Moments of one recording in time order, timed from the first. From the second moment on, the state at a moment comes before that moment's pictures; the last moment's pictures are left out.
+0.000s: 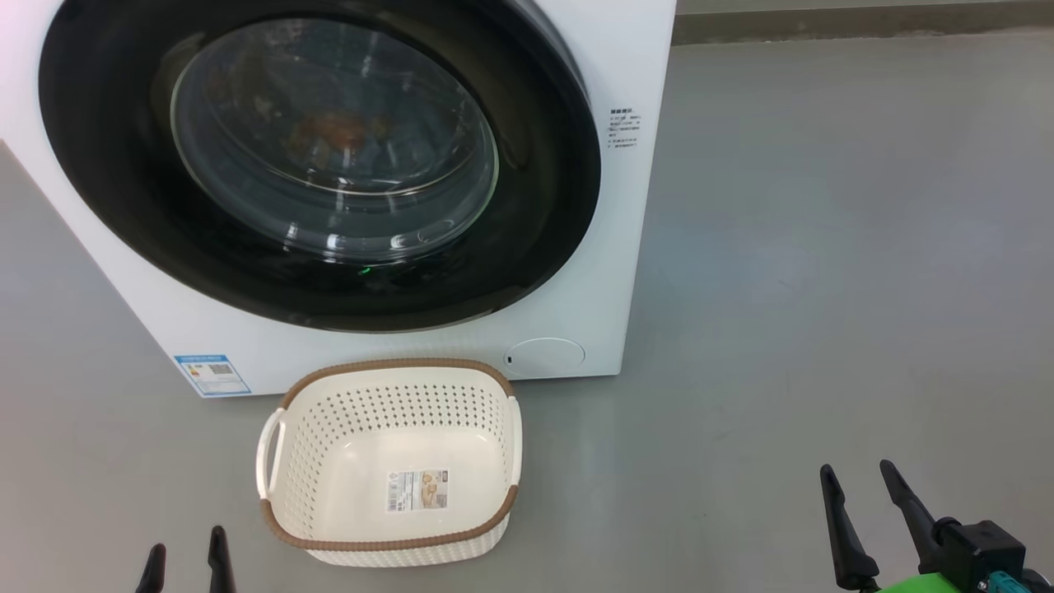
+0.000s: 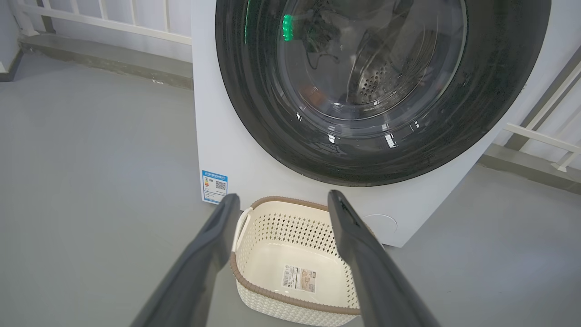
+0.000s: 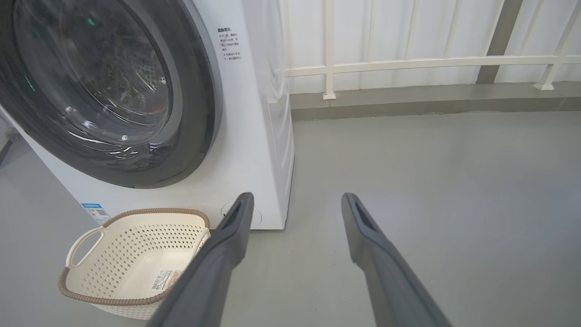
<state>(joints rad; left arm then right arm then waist) 0.08 0.03 0.11 0.29 -0.33 -0.13 -0.25 0.04 -0.04 -0.14 0.21 0.11 0.14 -0.26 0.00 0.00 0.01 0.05</state>
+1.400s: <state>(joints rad) 0.08 0.03 0.11 0.29 -0.33 -0.13 -0.25 0.04 -0.04 -0.12 0.23 0.11 0.14 -0.26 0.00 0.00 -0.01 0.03</state>
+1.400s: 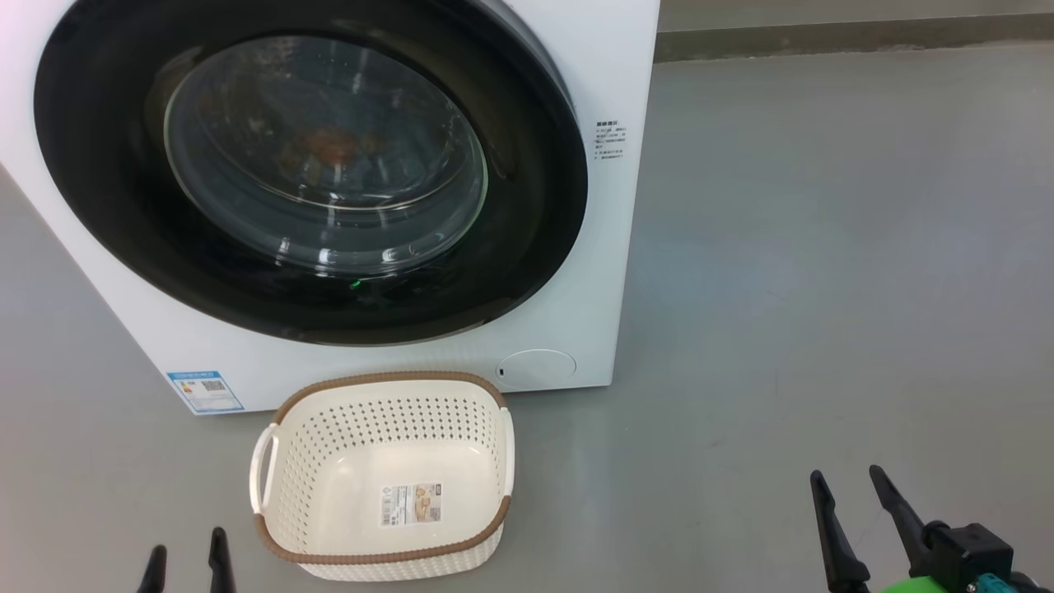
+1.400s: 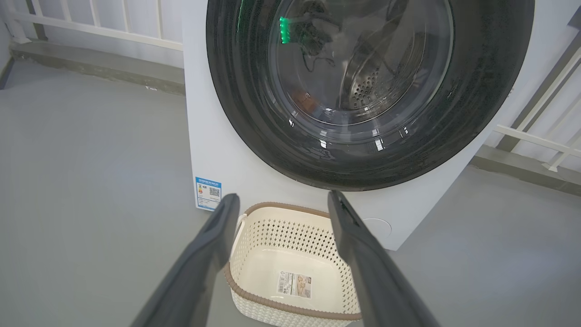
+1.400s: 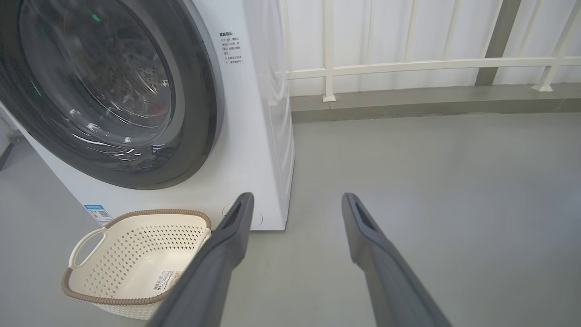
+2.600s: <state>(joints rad) 0.08 0.00 0.10 0.34 -0.62 -0.13 -0.16 0.05 -0.03 -0.11 0.30 0.45 0.14 -0.17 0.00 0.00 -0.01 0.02</state>
